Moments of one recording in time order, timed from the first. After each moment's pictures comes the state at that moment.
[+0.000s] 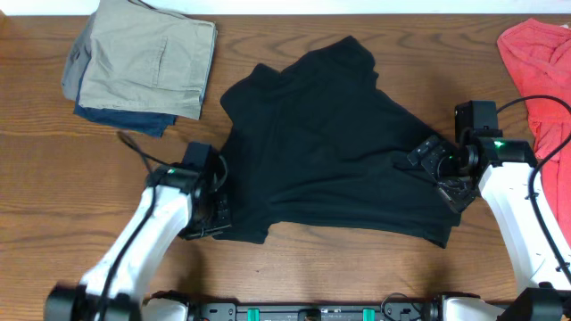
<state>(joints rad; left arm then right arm) -0.21 1.34 0.76 -1.00 0.11 -0.41 -0.02 1.41 1.01 -0.97 -0.09 0.87</state>
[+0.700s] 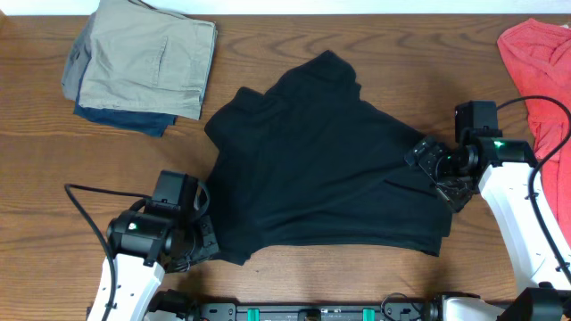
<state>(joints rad) -0.21 0.94 0.76 -1.26 0.16 -0.55 -0.02 1.41 1.01 -0.97 -0.15 0.82</state>
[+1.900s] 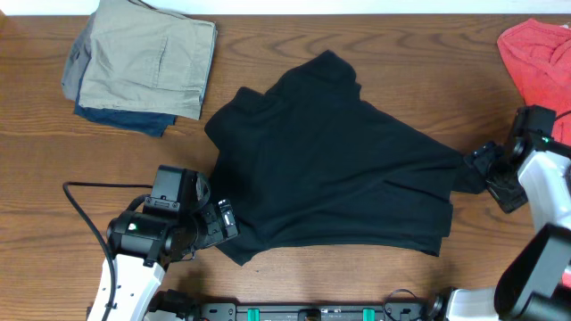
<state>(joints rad) -0.21 0.95 0.76 -1.13 0.20 -0.57 -0.37 1.61 1.01 -0.79 0.12 0.67</state>
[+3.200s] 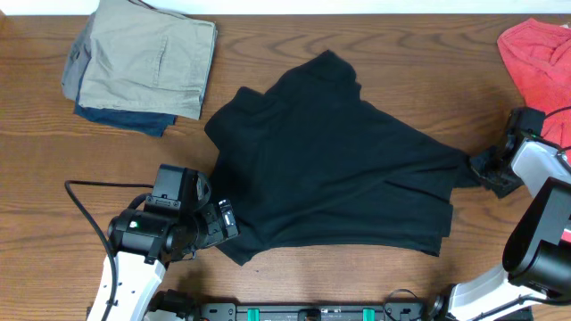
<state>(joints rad) -0.21 0.96 0.76 -1.13 0.20 -0.56 -0.40 1.81 1.01 -0.57 0.13 0.62</state>
